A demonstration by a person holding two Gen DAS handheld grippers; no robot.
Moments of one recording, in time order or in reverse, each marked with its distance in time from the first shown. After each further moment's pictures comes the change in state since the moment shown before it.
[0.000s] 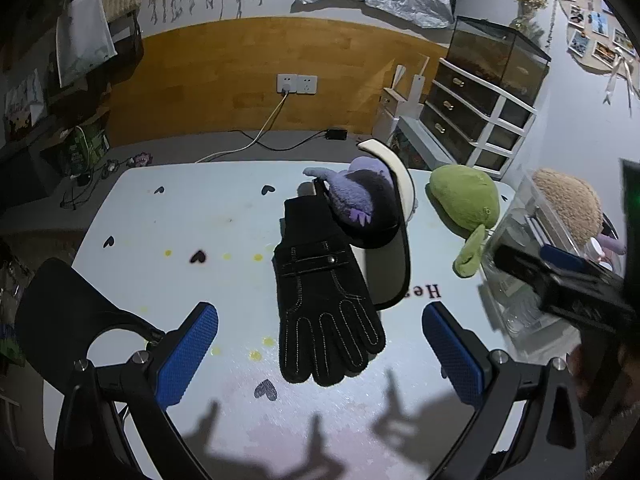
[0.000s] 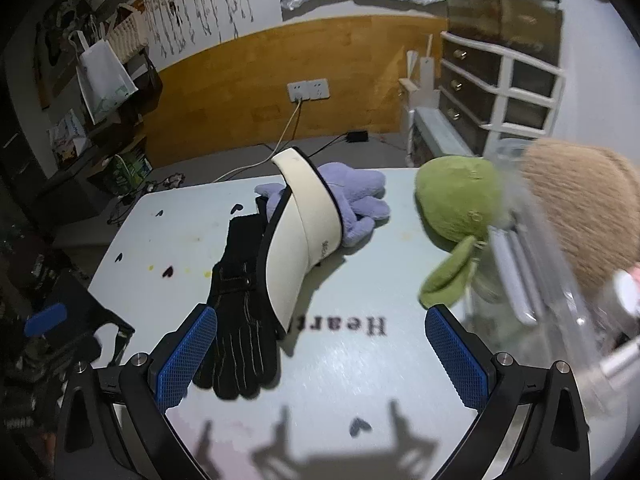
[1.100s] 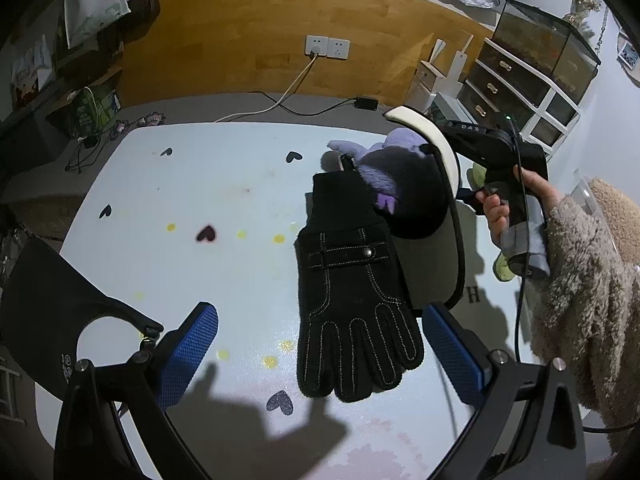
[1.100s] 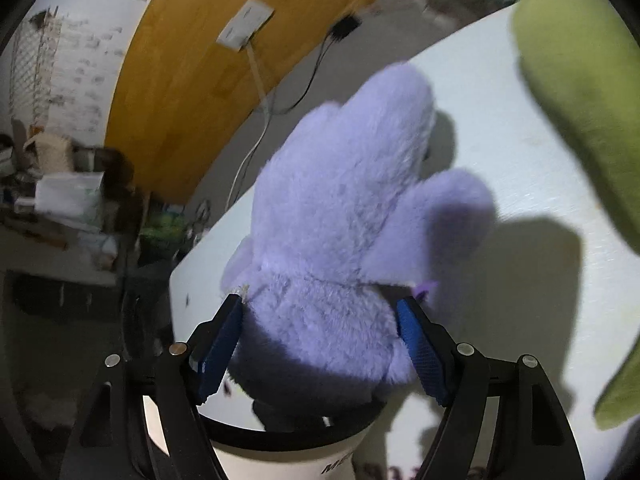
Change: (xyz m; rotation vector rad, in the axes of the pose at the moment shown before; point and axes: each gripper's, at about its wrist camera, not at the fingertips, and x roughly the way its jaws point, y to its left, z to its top) left arm 0.058 0.027 0.015 -0.076 0.119 0.044; right arm 0.246 -0.064 0.088 0.530 0.366 0.406
